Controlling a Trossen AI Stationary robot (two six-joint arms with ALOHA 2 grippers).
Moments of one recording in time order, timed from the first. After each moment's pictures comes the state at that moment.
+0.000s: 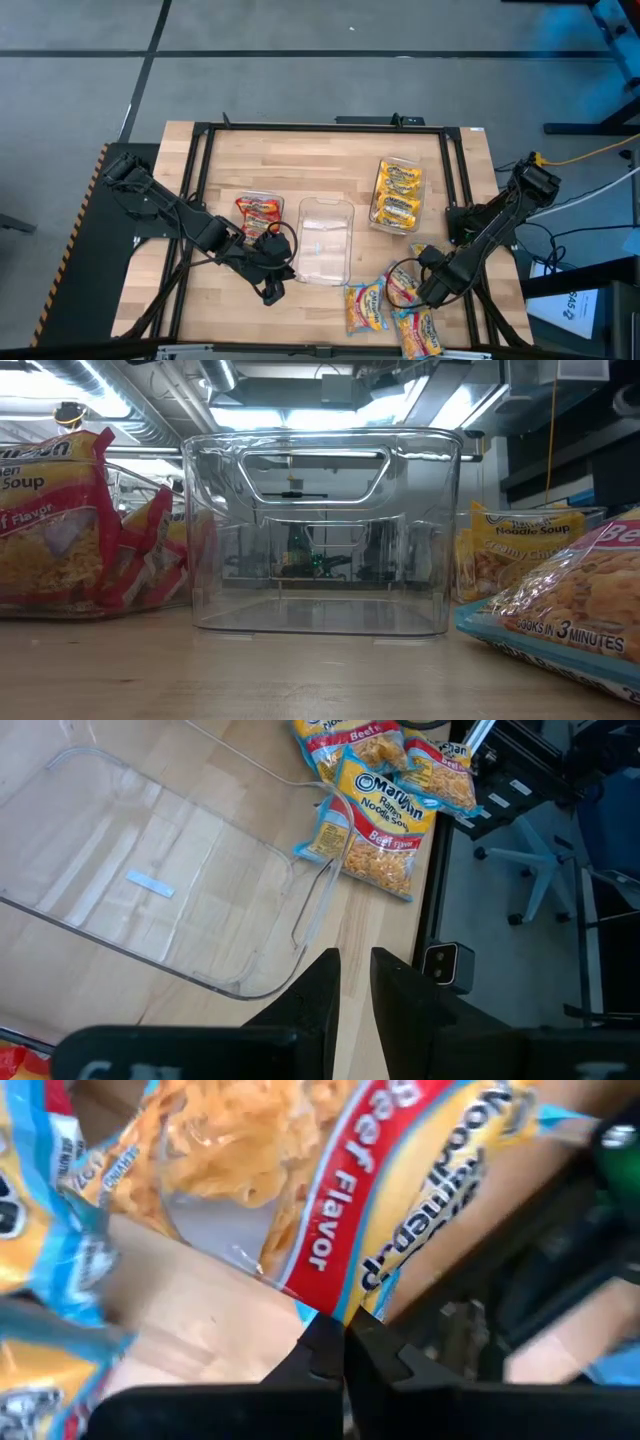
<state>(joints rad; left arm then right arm) -0.56 1.47 1.23 -0.52 -0.27 -0.91 0.85 1.51 0.93 -1.14 -0.21 1.67</state>
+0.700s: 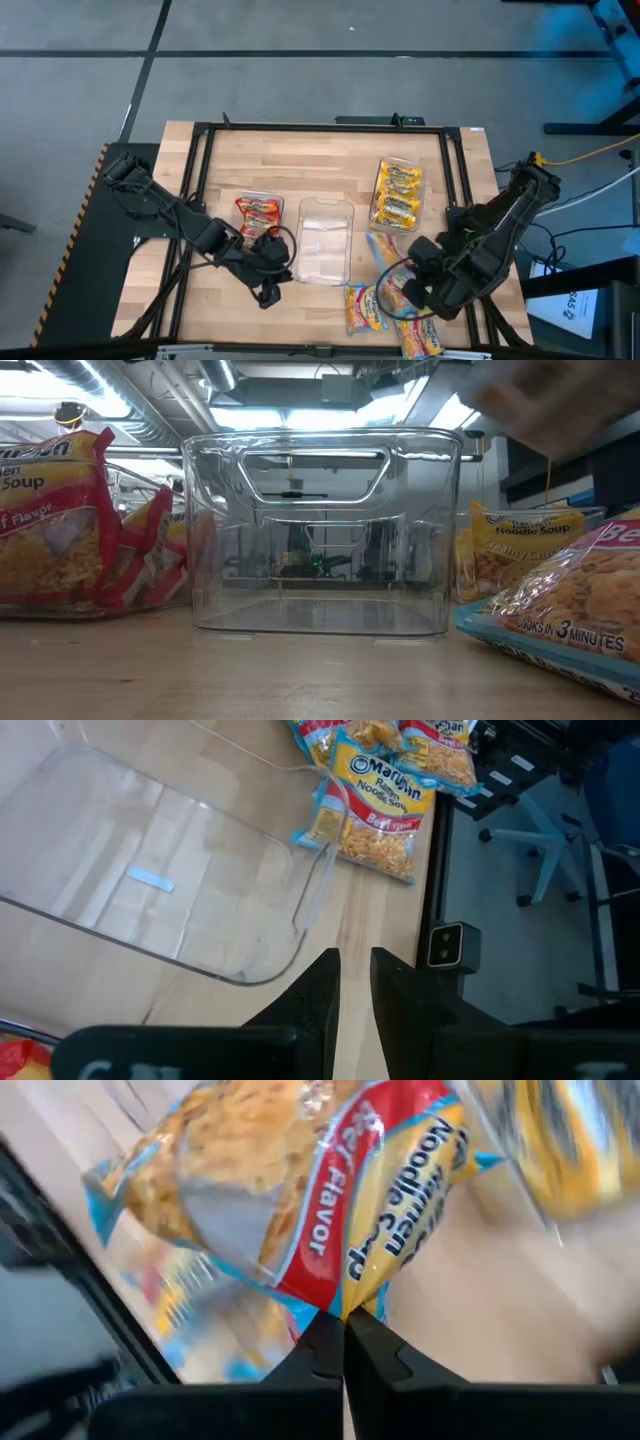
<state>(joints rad) -0.58 1.47 1.23 -0.54 -0.27 -0.86 0.84 1.51 1.46 -1.36 0.37 1.54</state>
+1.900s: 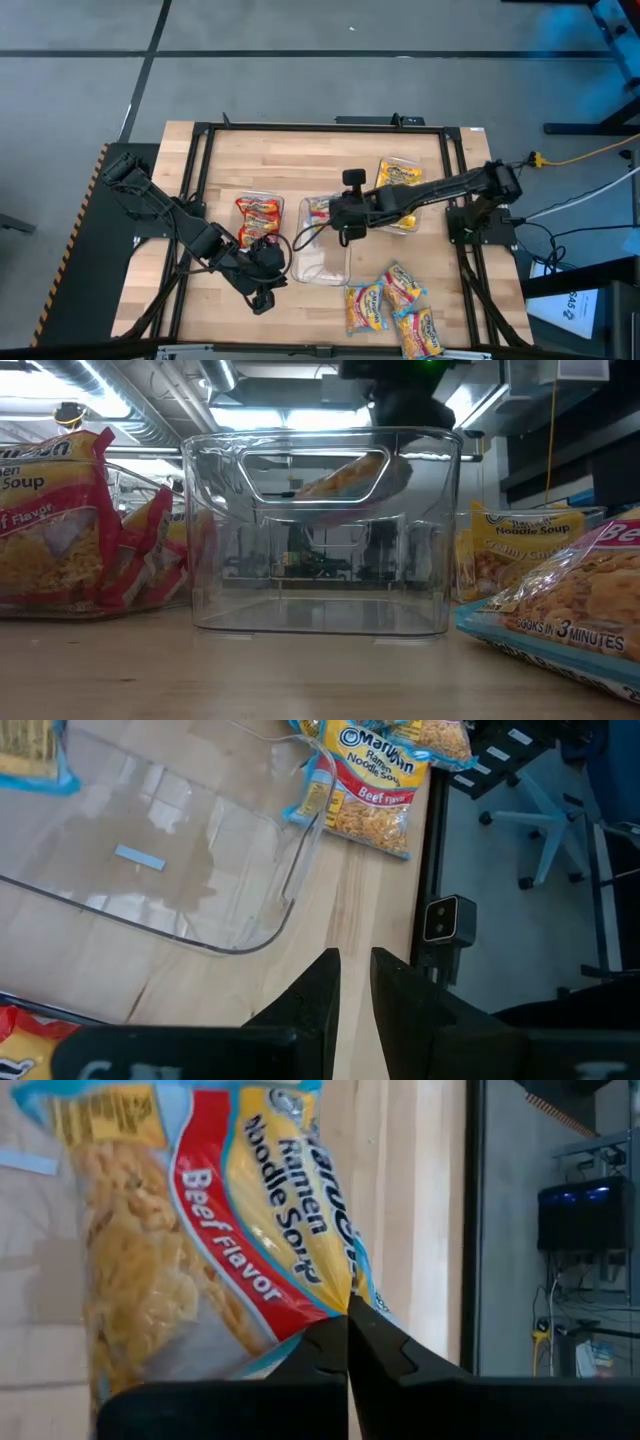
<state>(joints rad) -0.62 1.47 1.23 -0.57 -0.28 -0.88 0.18 1.76 1.48 -0.88 0.59 -0.09</state>
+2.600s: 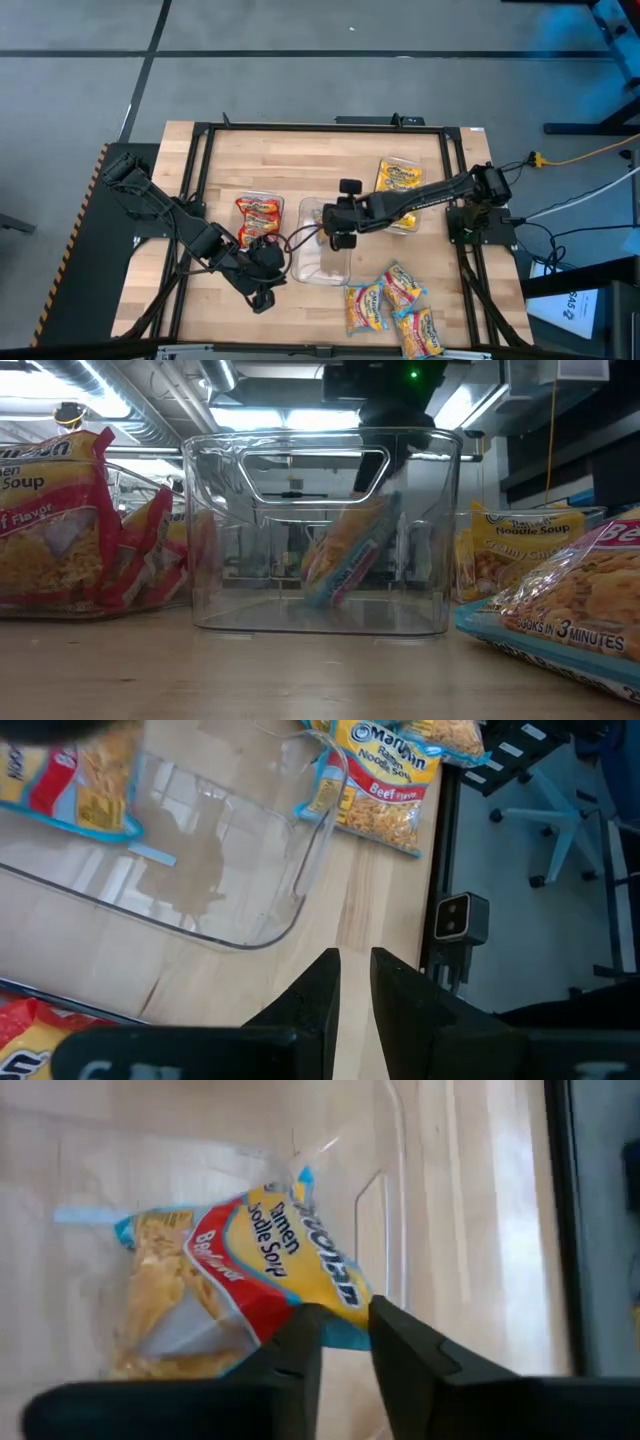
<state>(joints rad) -0.62 1.47 1.23 -0.59 -0.29 -0.88 0.18 1.85 1.48 -0.81 0.48 0.11</state>
